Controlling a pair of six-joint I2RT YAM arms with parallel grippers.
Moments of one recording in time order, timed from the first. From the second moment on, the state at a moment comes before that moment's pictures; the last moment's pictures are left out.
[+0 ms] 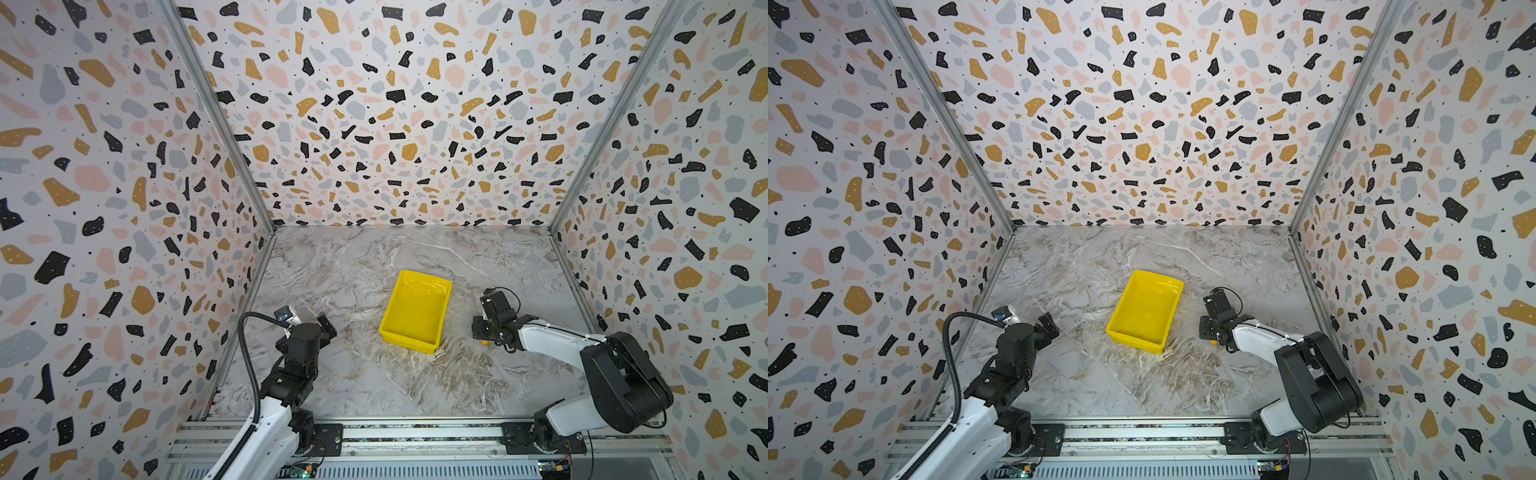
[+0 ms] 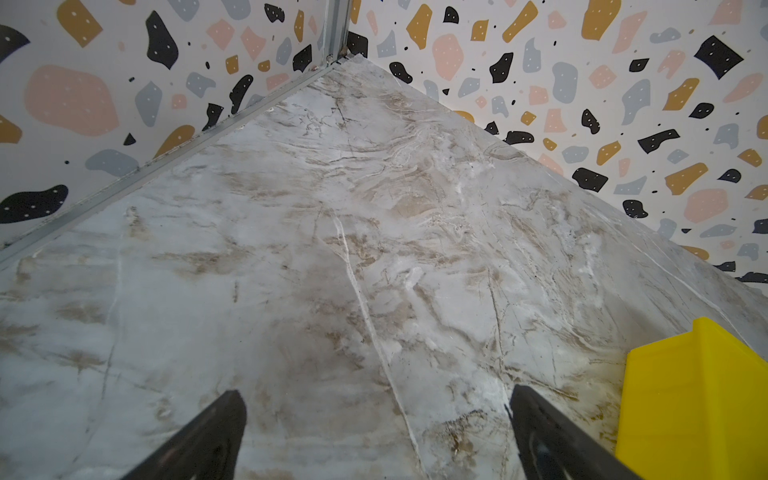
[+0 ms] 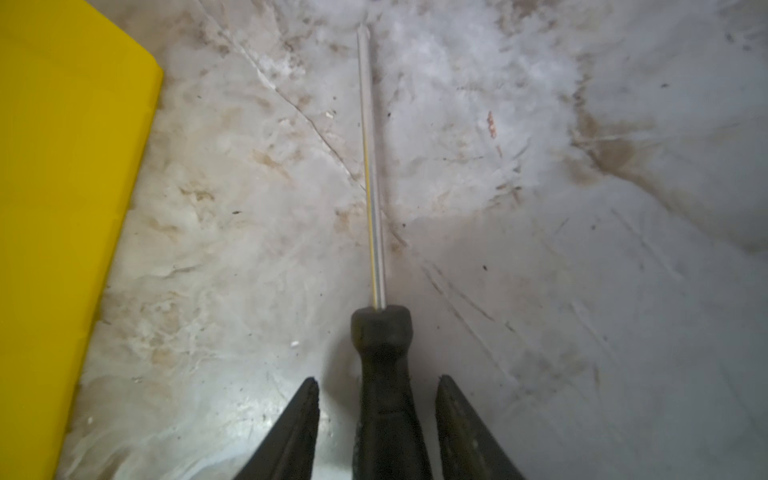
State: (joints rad) left arm -0.27 0.61 0.28 -0.20 -0.46 -0.61; right arm 0.46 1.47 0.64 -0.21 0.12 0.43
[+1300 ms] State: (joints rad) left arm -0.27 0.60 0.27 -0.20 -0.47 -0.61; right arm 0.86 1.71 1.02 -0.05 0.13 1.27
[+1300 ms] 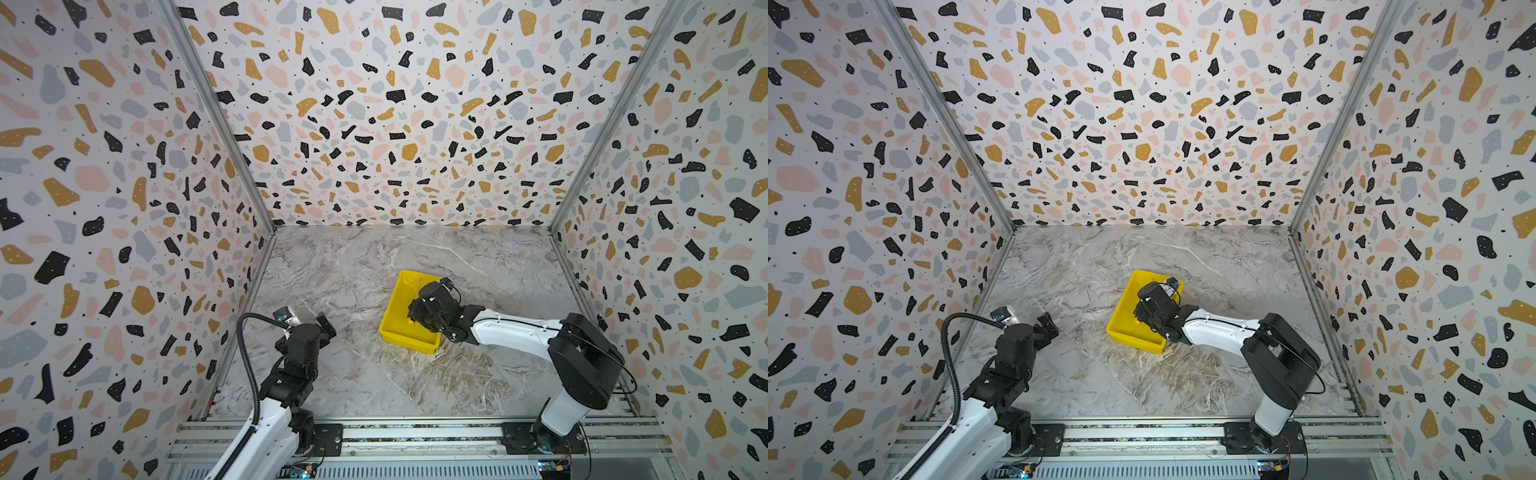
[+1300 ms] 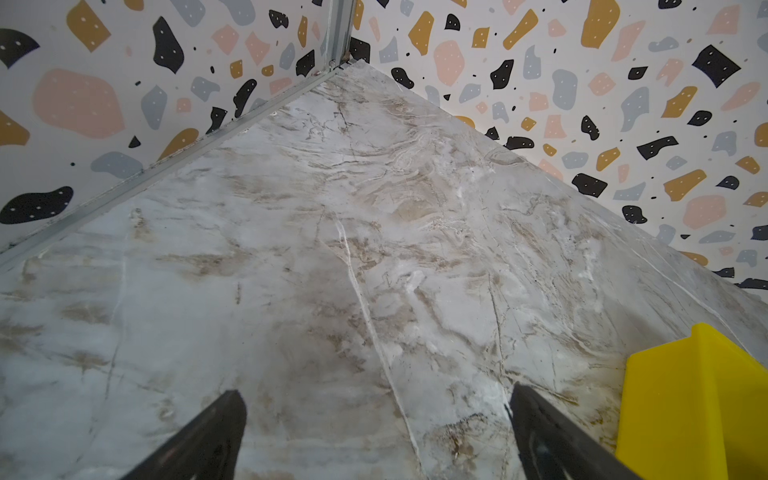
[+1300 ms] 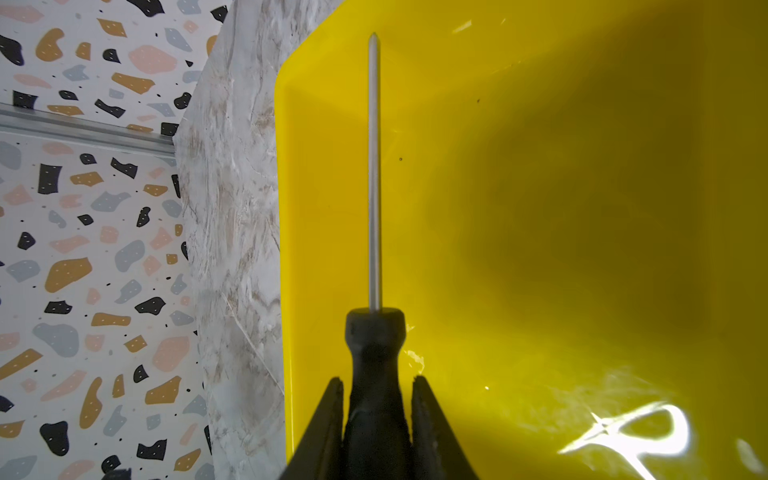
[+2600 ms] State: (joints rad) left arm -0.27 0.68 0.22 0.12 -0.23 -0.73; right arm 0.52 1.70 1.17 -0.26 -0.21 0.67
